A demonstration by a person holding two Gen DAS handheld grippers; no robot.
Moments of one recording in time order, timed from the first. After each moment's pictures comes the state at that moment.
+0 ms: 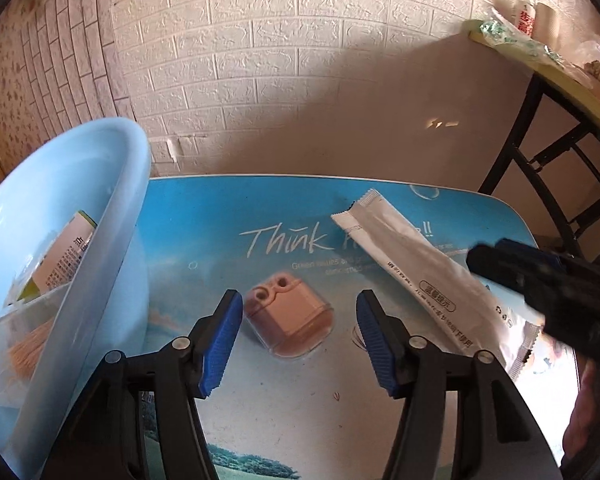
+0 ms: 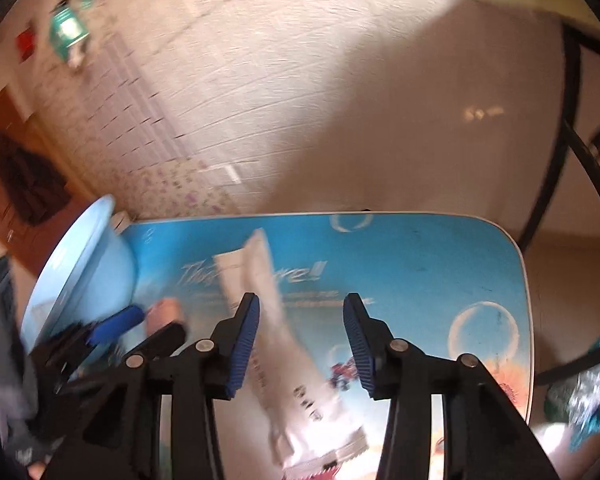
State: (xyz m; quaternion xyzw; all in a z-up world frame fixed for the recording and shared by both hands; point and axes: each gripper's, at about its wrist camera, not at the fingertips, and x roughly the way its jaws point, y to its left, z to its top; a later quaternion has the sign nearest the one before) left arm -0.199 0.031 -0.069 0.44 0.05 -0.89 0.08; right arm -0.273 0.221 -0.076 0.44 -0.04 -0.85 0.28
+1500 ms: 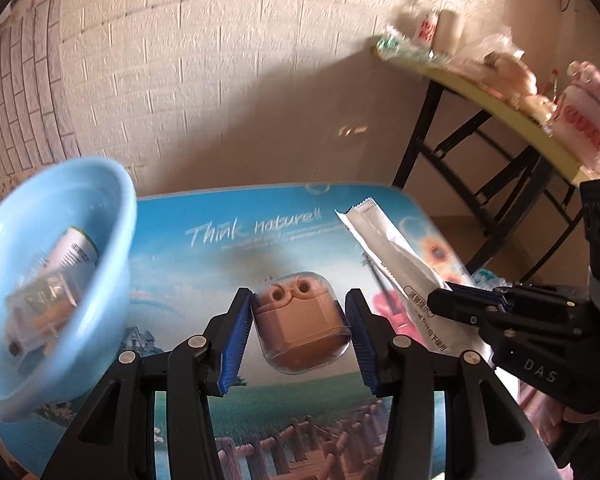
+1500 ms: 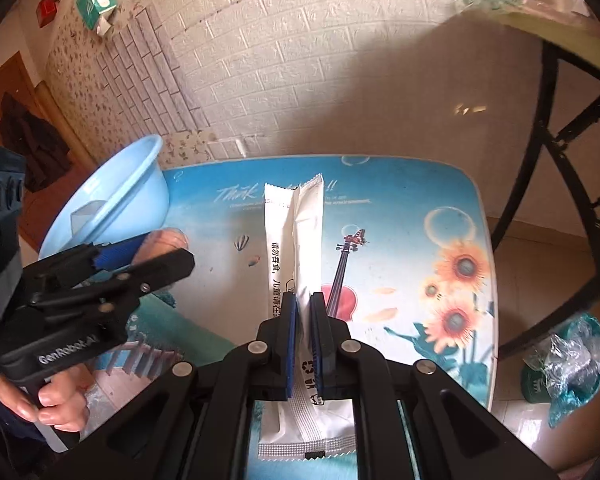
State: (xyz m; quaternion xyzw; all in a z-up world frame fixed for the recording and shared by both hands) left arm -0.129 0.058 -0.018 0.39 0.04 -0.92 -0.06; right arm -0.165 0.269 -0.043 0.43 -0.01 -0.86 0.26
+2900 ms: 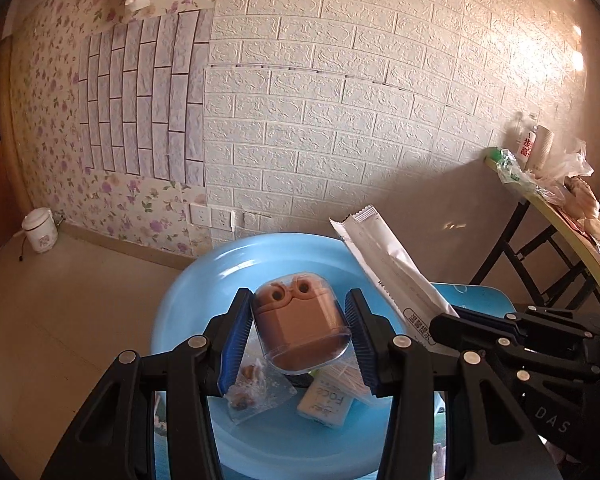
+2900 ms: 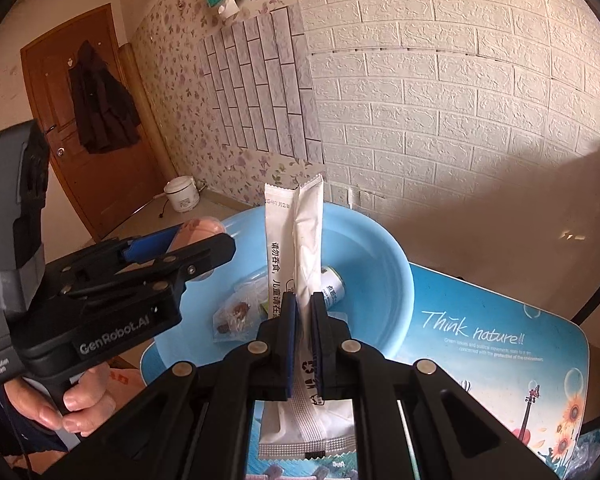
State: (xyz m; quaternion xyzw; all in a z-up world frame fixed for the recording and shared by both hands) left arm -0.071 -0.165 0.053 0.30 0.10 -0.94 0.08; right arm -0.143 0.017 0.043 0.35 0.06 -0.85 0.38
